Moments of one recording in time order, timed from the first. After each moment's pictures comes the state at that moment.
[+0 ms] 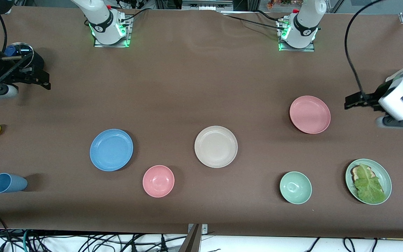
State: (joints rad) left arm 0.07 0.28 -0.11 -1.44 -0.01 1.51 0.00; right arm 0.07 0.08 0.00 -1.50 -0.03 1.53 -0.08
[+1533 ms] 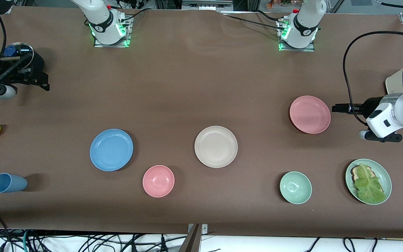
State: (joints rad) left arm 0.12 0.35 -0.05 -1.52 -0.11 1.45 0.10; right arm 0.07 0.08 0.00 -1.50 -0.03 1.54 -0.08
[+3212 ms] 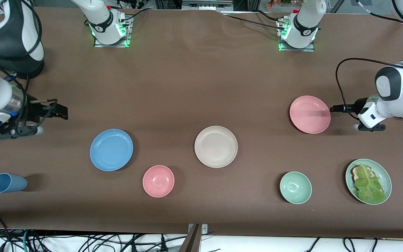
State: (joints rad) left arm 0.12 0.31 0.15 -2.10 -0.16 2.06 0.31; right arm 0.07 0.29 0.00 -1.50 -0.03 1.72 -0.08
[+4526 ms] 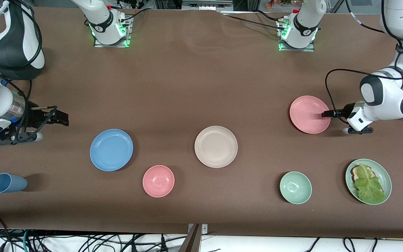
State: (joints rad) left arm 0.12 0.41 0.14 -2.14 -0.24 2.22 0.34; right arm 0.05 0.31 0.00 -1.50 -0.01 1.76 -0.08
